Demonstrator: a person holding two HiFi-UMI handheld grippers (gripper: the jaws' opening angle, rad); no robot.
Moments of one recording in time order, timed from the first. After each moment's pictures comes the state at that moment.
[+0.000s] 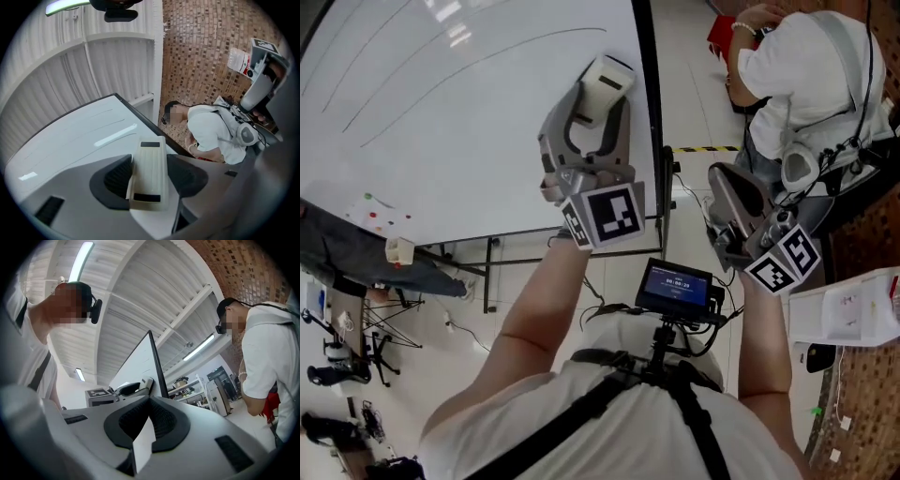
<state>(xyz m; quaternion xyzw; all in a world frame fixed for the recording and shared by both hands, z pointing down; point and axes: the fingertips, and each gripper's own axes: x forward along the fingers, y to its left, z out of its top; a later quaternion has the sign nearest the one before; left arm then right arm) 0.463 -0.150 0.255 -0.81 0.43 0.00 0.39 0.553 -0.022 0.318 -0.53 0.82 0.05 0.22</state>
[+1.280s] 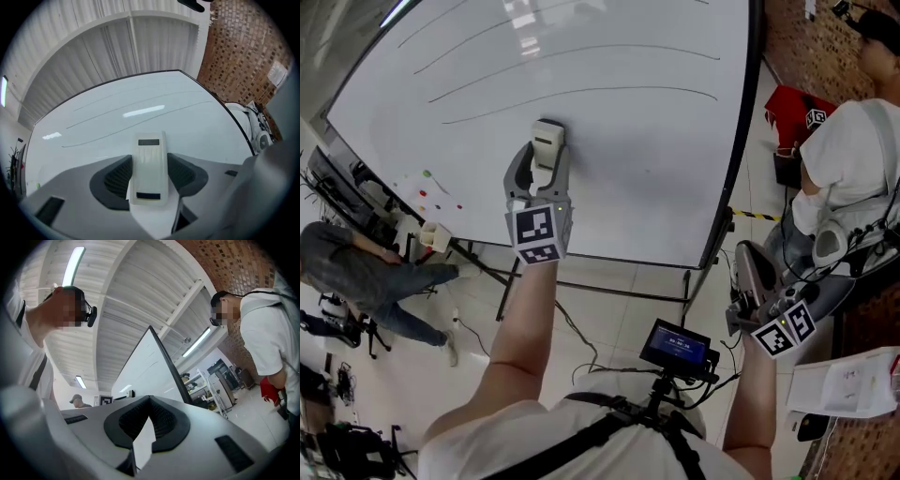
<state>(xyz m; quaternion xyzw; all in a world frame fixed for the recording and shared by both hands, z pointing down) 0.209 -0.261 0.233 -0.82 0.53 0.03 0.22 0.476 -0.031 0.318 -0.52 0.82 0.01 0.25</state>
